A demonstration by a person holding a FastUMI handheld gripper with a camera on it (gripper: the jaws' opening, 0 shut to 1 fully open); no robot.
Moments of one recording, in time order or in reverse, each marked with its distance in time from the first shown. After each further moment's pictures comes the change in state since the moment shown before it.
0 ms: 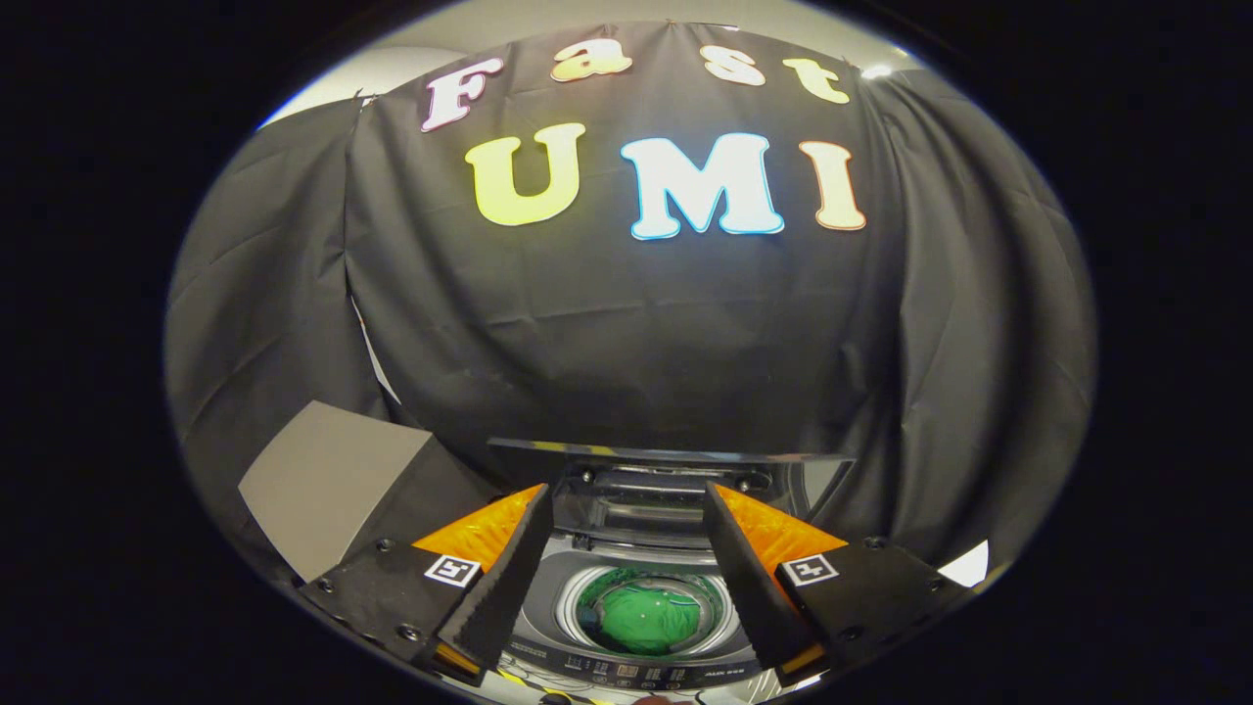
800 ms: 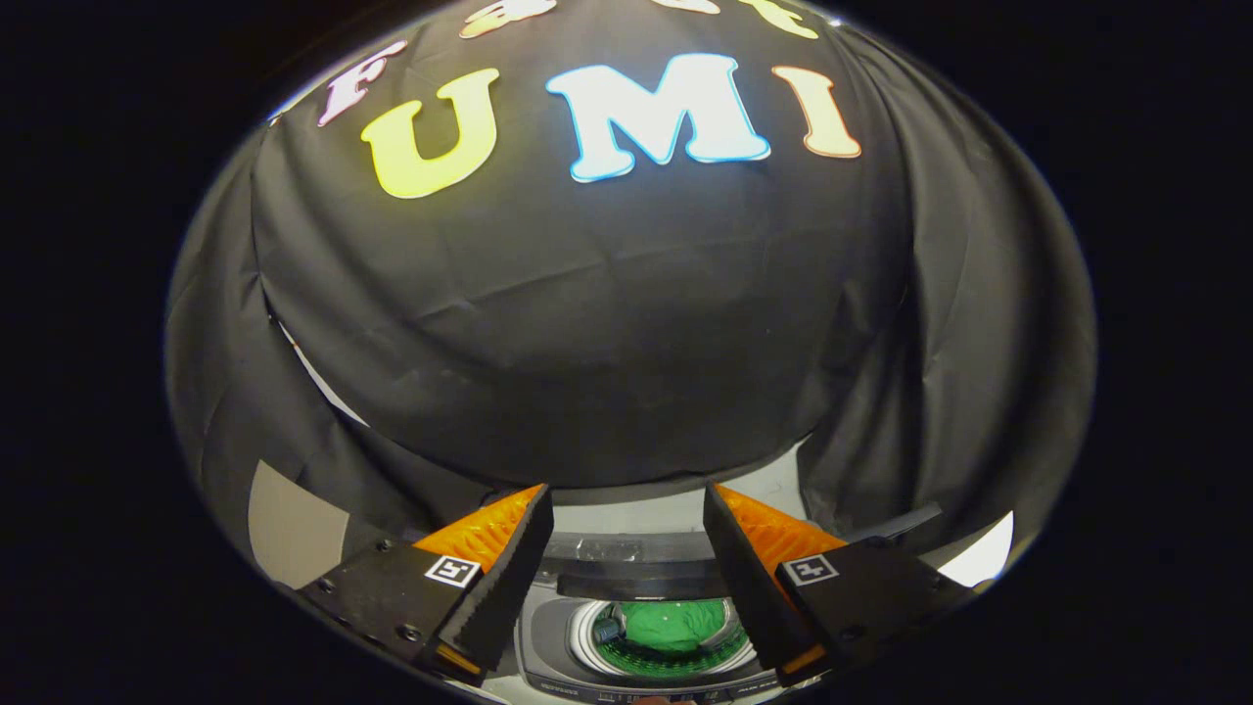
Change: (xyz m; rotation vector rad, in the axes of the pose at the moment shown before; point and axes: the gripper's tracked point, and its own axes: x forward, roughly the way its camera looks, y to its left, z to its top) arm 0.149 -0.029 0.013 0.133 0.221 -0.081
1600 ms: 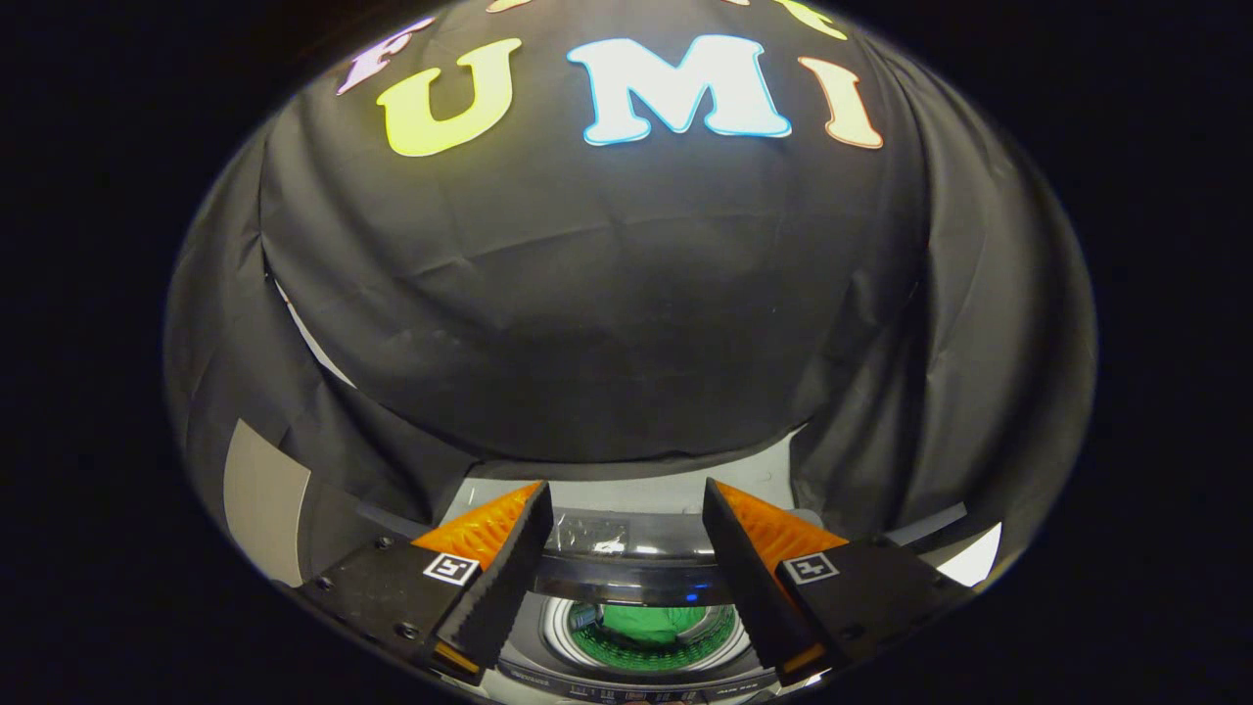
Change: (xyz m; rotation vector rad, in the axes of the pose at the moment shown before) arm 0.005 -0.001 -0.026 -0.071 -0.005 0.013
